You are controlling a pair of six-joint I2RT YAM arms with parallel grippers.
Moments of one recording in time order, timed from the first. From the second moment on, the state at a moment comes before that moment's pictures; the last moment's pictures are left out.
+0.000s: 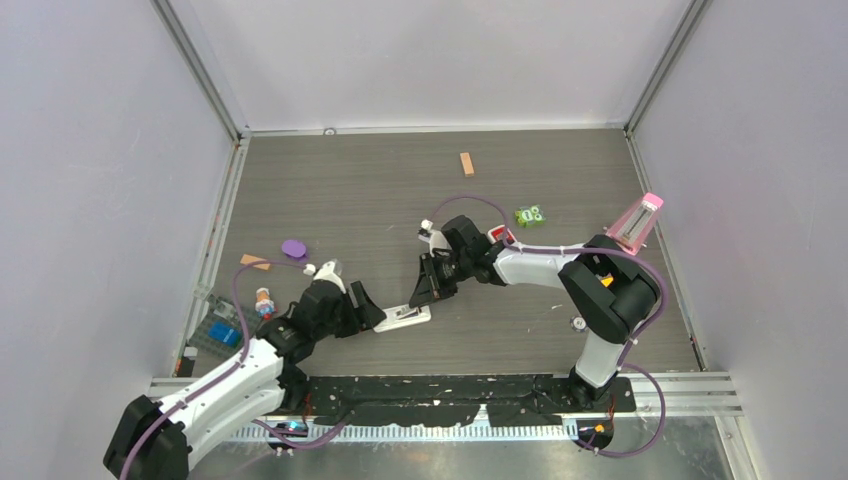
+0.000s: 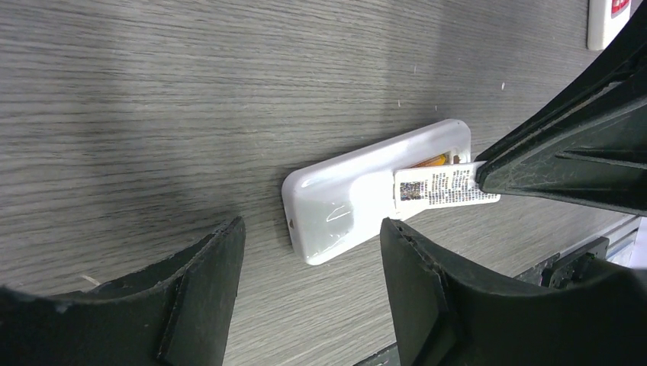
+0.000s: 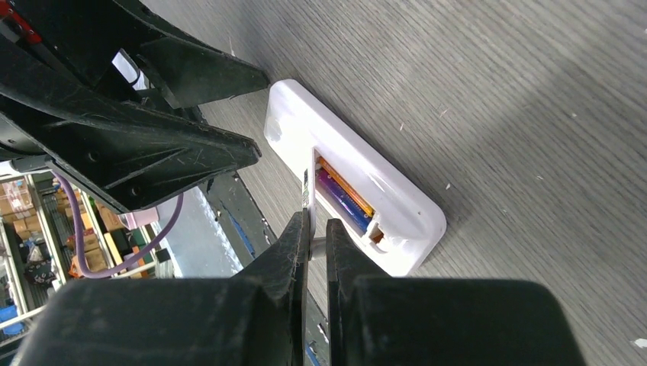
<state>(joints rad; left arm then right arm) -0.62 0.75 0.22 -0.21 0.02 -0.86 0.76 1.75 0.91 0.01 -0.66 0.60</state>
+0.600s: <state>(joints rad) -0.61 0.77 0.22 -0.19 0.03 -0.86 0.76 1.75 0.88 0.05 -0.68 0.66</state>
